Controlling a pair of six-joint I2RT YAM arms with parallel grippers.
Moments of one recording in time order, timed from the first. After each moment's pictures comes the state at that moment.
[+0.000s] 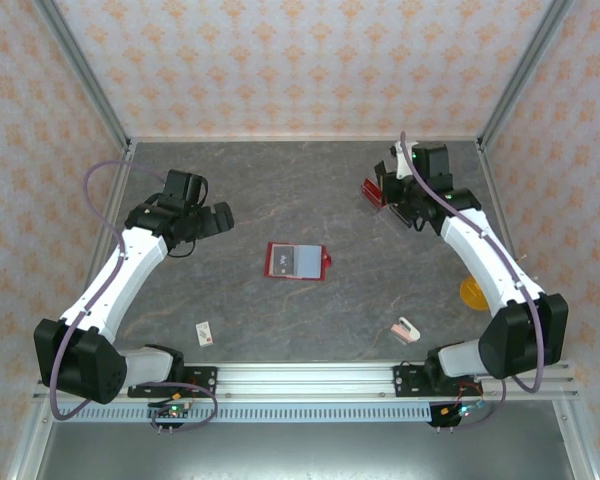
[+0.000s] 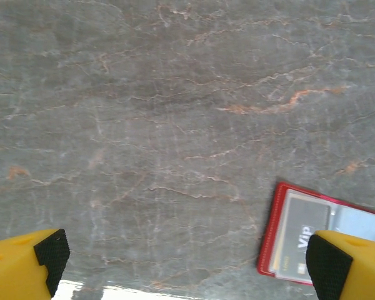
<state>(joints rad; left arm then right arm) -0.19 1.27 1.13 -0.86 -0.10 -0.51 0.21 1.39 1.23 -0.51 -0.10 0.01</state>
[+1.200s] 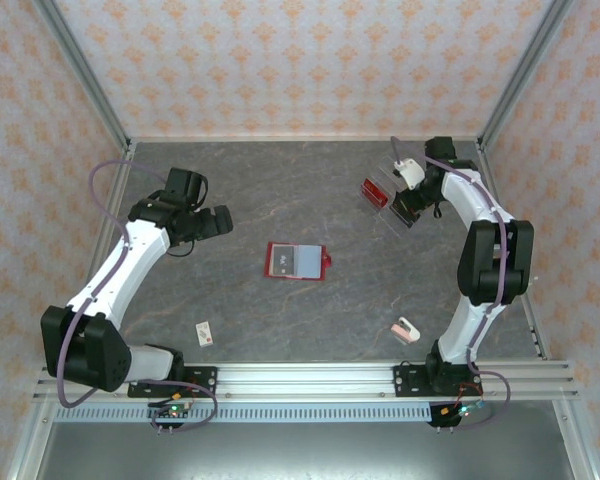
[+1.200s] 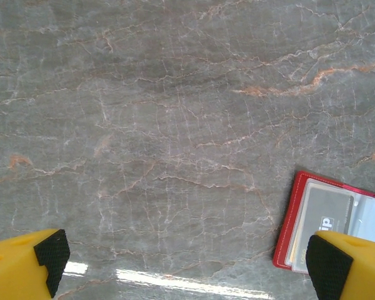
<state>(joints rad) -0.16 1.33 1.15 -0.89 -0.06 -0.49 0.00 1.85 1.48 -0.80 -0.17 -0.56</state>
